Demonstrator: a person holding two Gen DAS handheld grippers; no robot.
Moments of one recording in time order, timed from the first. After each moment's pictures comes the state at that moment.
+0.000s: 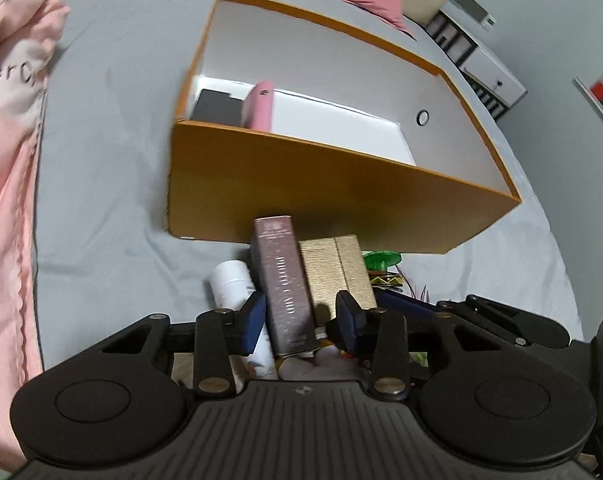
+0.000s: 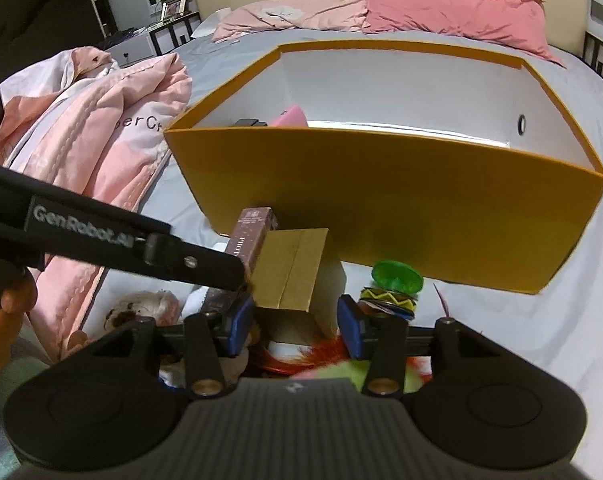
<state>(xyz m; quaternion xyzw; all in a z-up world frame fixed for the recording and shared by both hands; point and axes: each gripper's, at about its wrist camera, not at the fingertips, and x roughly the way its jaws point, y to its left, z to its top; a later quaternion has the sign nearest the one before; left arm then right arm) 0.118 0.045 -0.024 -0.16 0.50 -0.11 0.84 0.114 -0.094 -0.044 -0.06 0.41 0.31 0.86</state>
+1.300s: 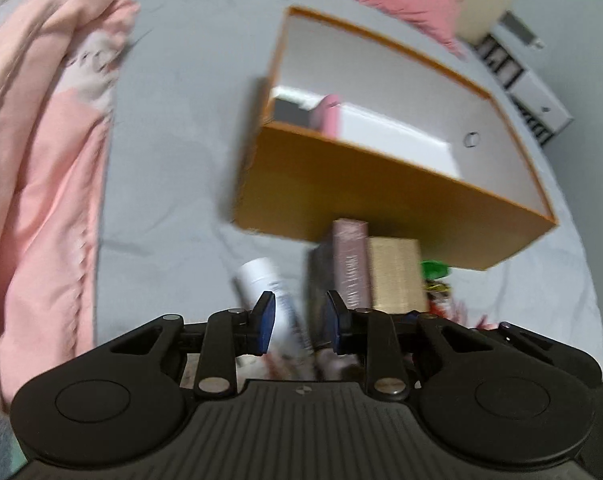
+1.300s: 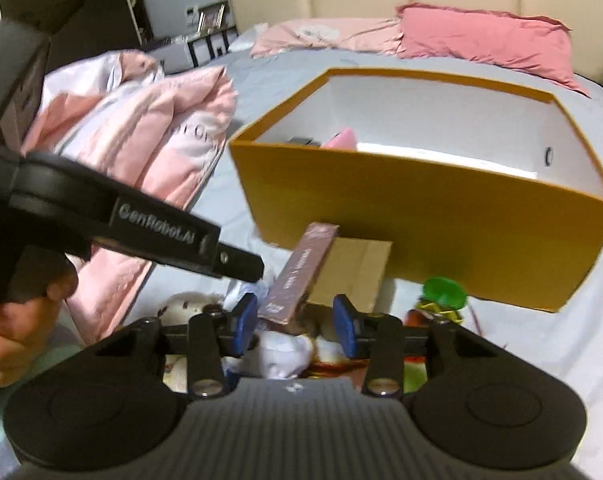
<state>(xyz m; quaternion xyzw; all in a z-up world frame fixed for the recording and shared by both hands) 0.102 0.065 -0.020 -0.18 0.51 -0.01 0.84 0.087 -0.077 -0.034 -0.07 0.38 0.35 0.85</state>
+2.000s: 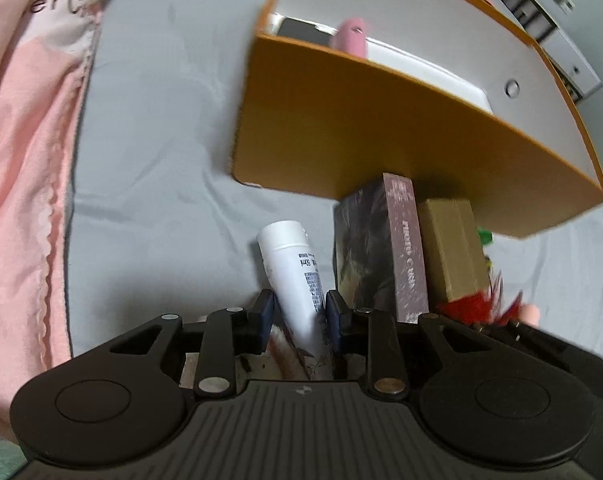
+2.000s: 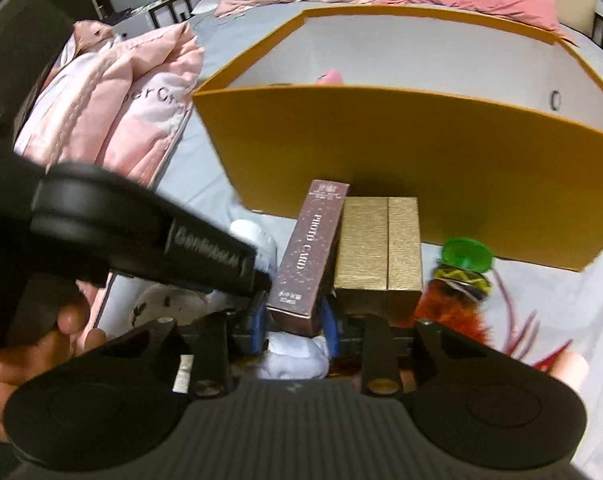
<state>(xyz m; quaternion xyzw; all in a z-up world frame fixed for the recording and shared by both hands) 0.131 0.057 -0.056 -0.16 0.58 -0.02 0.80 0.106 -0.071 -0.056 -0.05 0.44 0.30 0.84</state>
